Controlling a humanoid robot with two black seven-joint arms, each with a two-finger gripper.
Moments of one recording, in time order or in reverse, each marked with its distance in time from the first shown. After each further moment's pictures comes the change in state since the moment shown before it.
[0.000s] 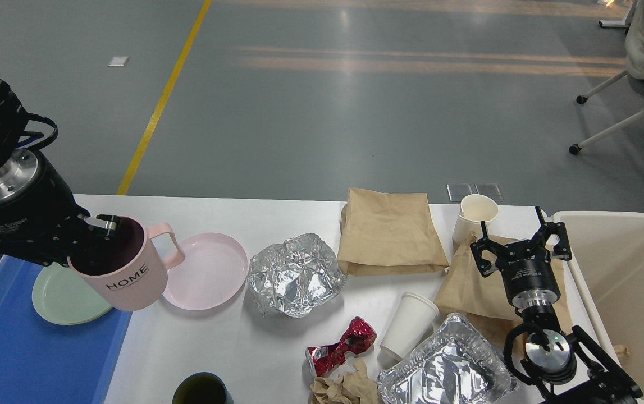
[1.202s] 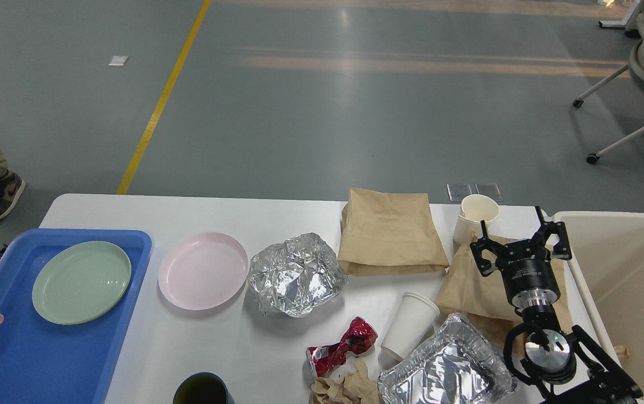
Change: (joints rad) left arm 1.401 0.553 -0.753 1.109 0.569 0.020 -0.095; right arm 0.000 0.000 0.000 0.002 0.000 0.000 0.000
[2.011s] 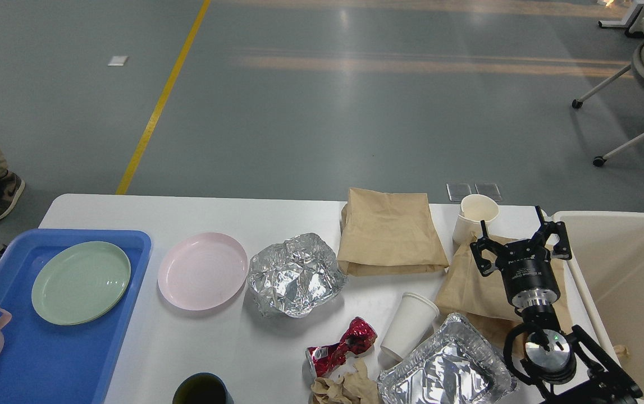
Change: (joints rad) left arm 0.097 -0.030 -0.044 0.044 -0.052 0.094 -0.036; right arm 0.000 0.000 0.000 -0.001 0.000 0.000 0.000
